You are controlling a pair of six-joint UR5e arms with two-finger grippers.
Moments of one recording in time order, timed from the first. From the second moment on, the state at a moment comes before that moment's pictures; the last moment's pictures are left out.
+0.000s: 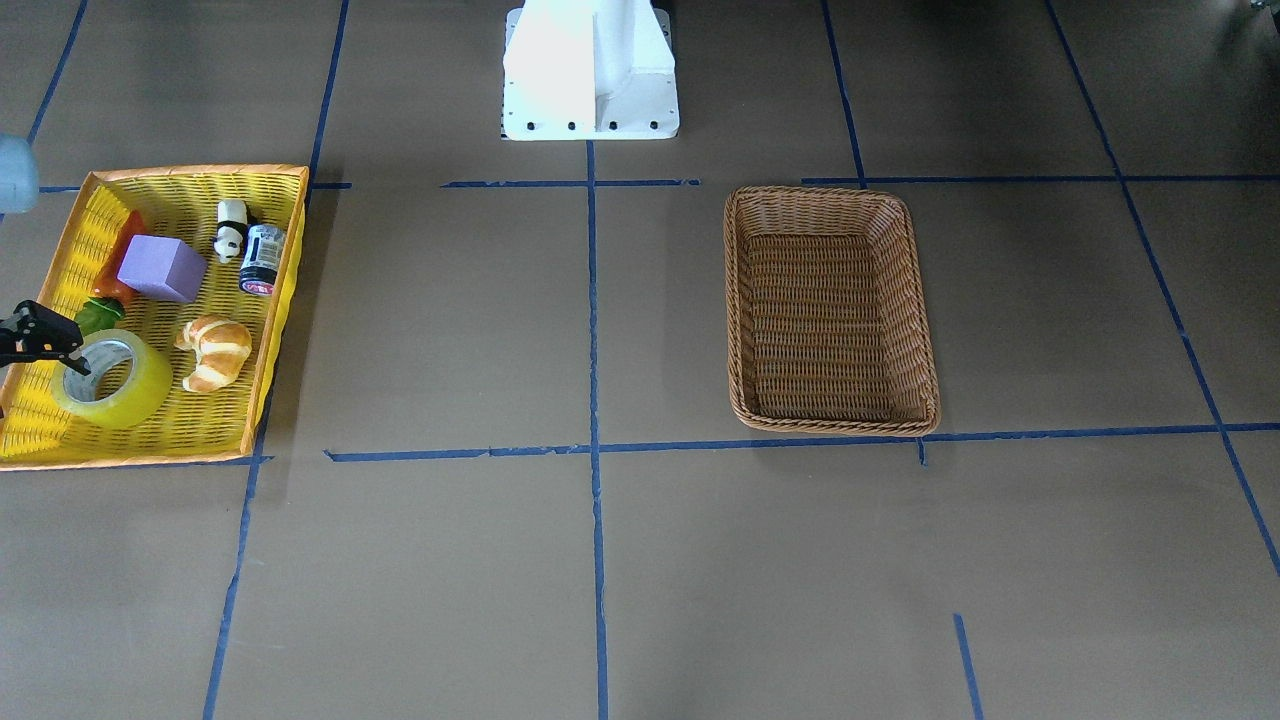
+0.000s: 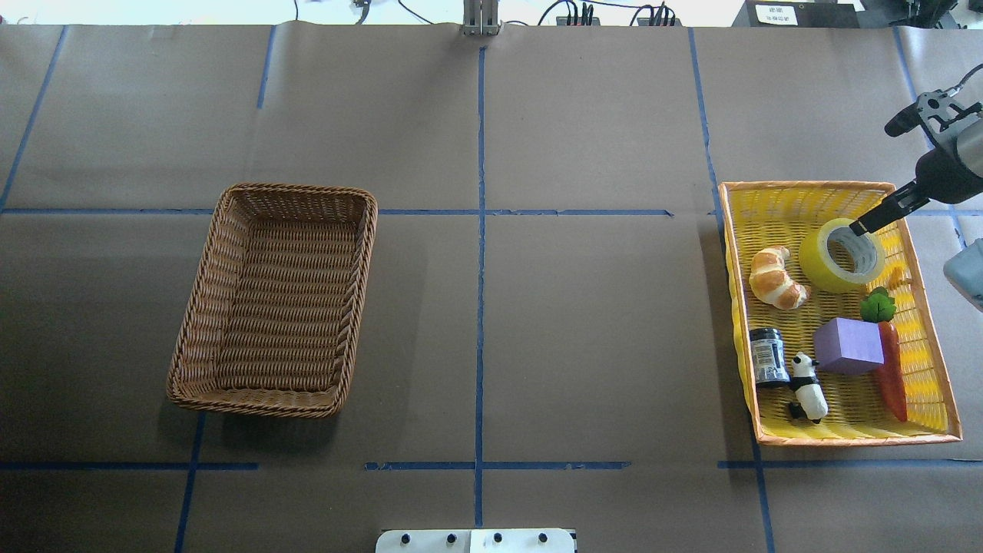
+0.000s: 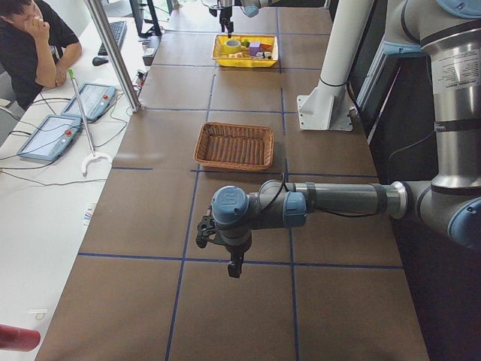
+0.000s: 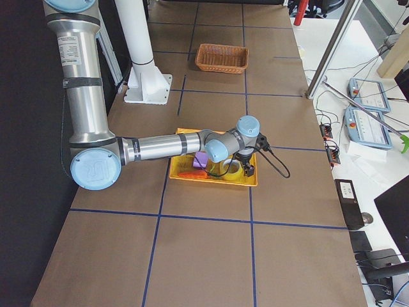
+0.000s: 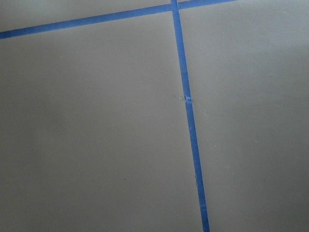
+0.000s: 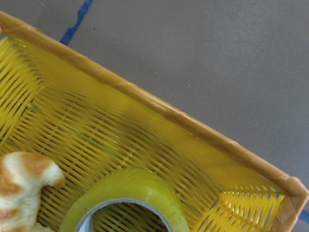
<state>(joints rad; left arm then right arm) -1.58 -1.37 -1.76 -1.49 -2.35 0.22 1.14 -1.46 1.56 -1.19 2.28 0.10</state>
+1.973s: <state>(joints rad) -1.58 -1.37 -1.76 -1.49 -2.35 0.22 1.08 -1.44 1.48 -1.19 2.25 0.06</state>
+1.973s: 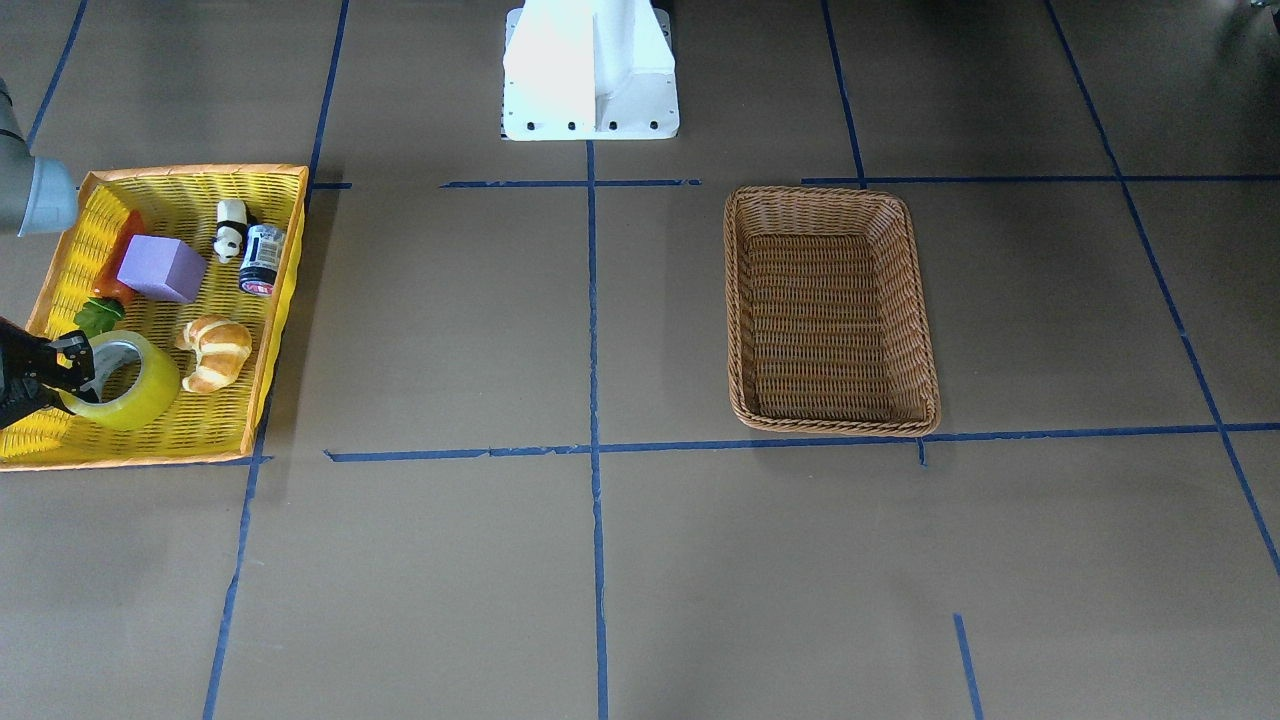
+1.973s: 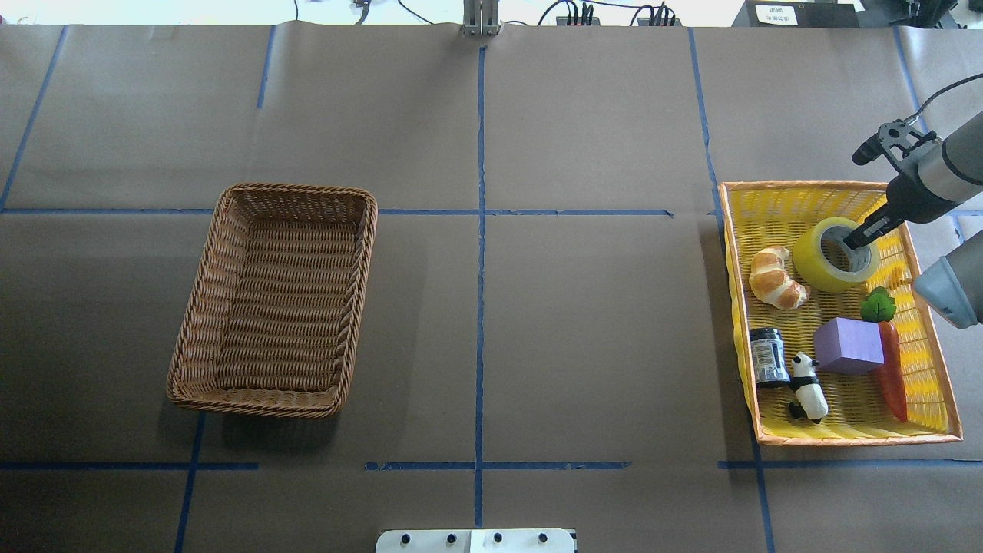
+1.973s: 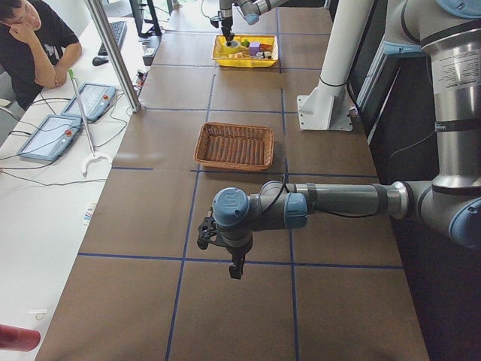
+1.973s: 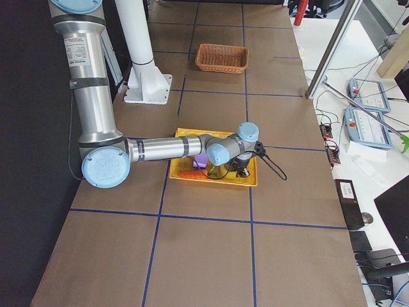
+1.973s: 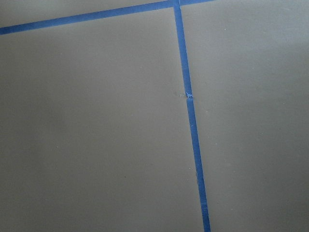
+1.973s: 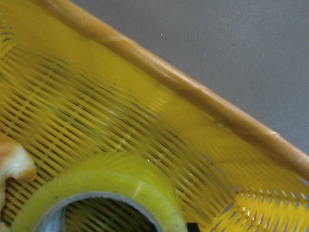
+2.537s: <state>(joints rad) -1.57 -1.37 -1.77 -1.49 -2.35 0.22 1.11 -1.44 1.50 -1.19 2.26 0.08</state>
